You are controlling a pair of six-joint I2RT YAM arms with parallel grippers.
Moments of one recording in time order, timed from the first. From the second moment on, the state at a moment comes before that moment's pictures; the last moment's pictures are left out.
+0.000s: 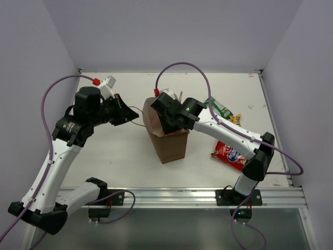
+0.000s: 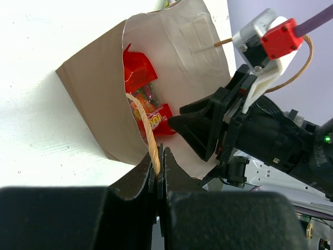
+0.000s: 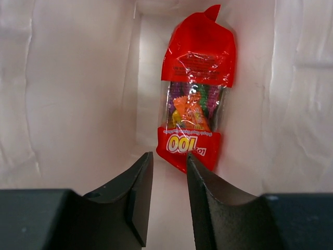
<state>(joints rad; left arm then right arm) -0.36 1.01 1.29 -0.80 0.36 -0.67 1.00 1.71 1.78 -1.12 0.34 0.55</state>
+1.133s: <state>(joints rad) -0.36 1.00 1.28 -0.80 0.37 -0.67 1.00 1.71 1.73 -1.07 0.30 0.53</state>
